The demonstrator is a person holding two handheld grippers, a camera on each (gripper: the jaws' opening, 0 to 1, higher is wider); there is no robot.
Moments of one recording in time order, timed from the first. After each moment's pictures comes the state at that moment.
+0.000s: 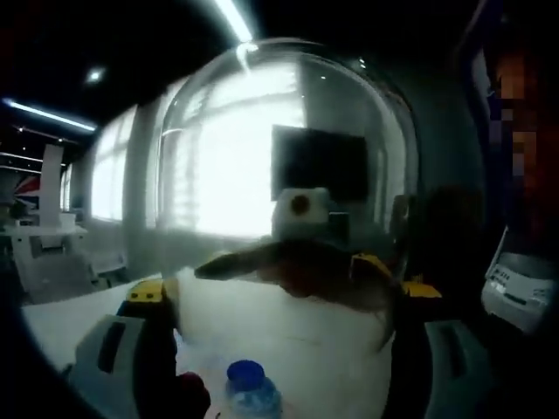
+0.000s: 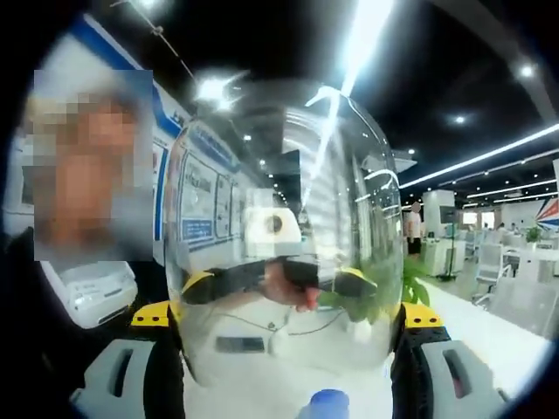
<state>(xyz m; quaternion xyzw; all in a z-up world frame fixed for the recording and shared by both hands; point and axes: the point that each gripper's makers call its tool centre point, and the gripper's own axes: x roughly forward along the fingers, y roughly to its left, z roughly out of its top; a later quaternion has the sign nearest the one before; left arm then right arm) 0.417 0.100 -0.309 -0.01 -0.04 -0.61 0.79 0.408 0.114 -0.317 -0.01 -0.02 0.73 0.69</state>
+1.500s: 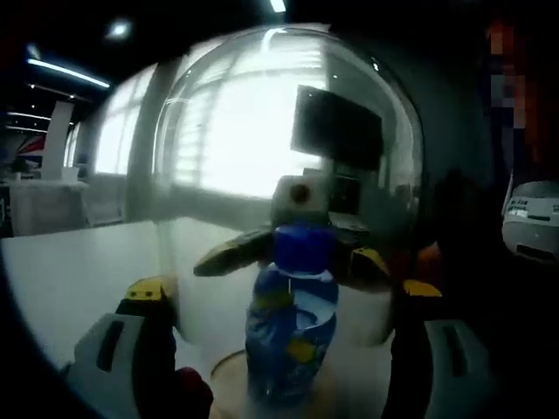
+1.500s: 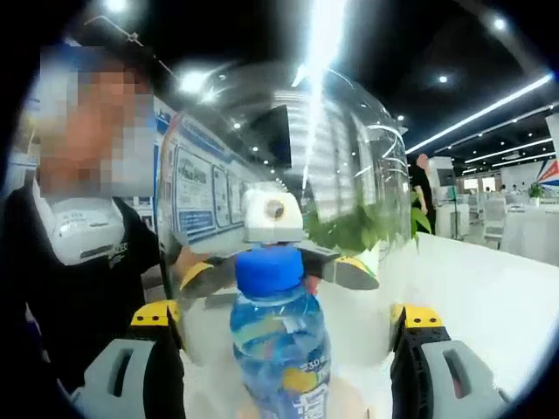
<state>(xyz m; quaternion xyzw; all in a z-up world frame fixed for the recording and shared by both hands) 0.468 0.105 -0.469 -0.04 0.04 -0.60 0.80 0.459 0.118 -0.477 0.01 0.05 0.73 0.68</state>
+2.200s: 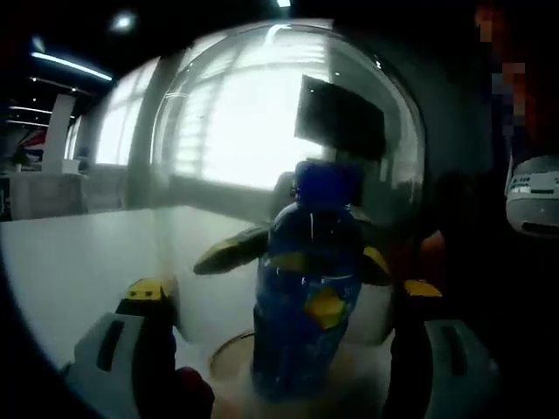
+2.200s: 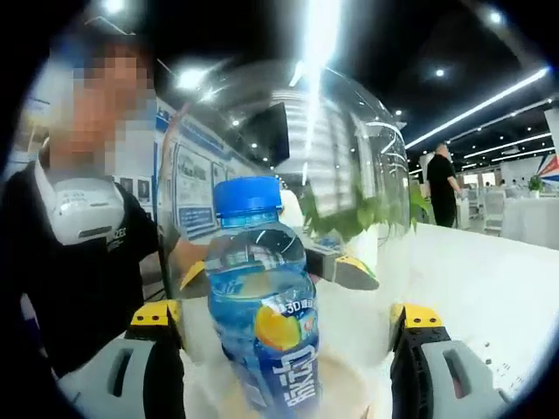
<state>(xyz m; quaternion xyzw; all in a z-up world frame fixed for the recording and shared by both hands) 0.474 0.100 -0.509 -0.04 0.05 -0.60 0.79 0.467 0.112 -0.516 0.01 0.06 0.73 0.68</state>
